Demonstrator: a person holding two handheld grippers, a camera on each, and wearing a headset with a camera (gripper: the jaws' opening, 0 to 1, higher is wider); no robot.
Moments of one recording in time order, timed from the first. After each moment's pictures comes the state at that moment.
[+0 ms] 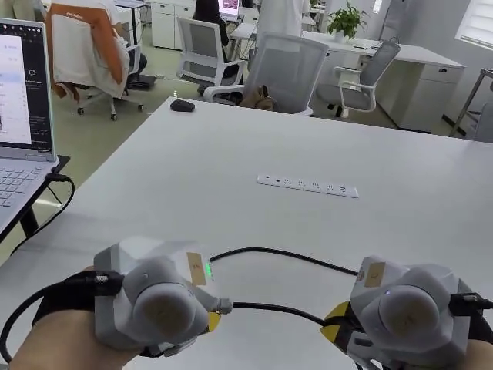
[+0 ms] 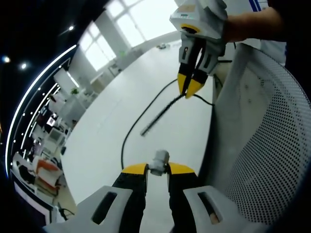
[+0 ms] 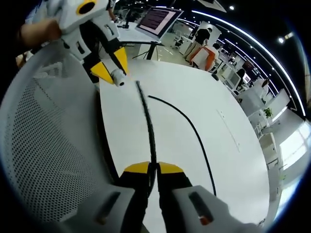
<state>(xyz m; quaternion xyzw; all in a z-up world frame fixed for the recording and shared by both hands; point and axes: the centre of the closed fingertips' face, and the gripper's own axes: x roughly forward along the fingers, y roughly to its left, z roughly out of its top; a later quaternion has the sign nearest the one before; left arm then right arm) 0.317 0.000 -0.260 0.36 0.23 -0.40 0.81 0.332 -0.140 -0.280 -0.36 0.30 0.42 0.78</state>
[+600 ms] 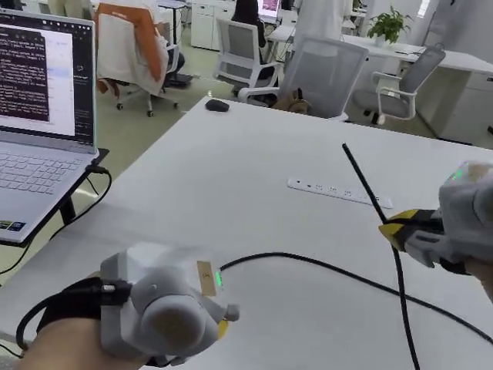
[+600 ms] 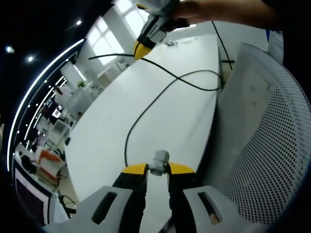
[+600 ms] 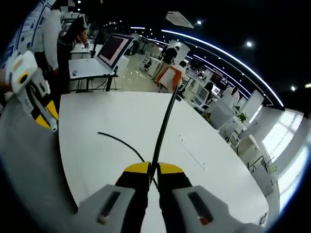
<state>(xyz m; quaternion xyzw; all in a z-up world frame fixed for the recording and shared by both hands) 0.308 0.021 -0.259 0.35 0.24 -0.36 0.83 0.466 -0.138 -0.152 -0.31 0.16 0.35 0.87</state>
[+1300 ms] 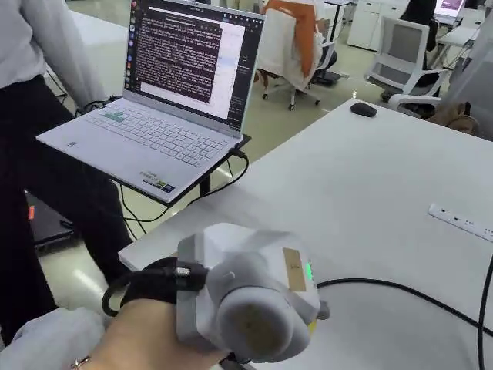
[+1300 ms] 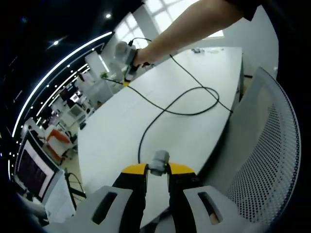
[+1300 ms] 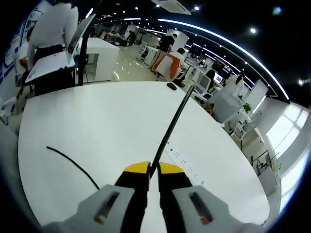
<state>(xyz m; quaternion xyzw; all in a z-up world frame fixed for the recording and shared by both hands) 0.288 0.044 -0.219 0.28 0.24 -0.27 0.89 0.682 -0.099 -0.251 -0.32 0.27 0.33 0.85</state>
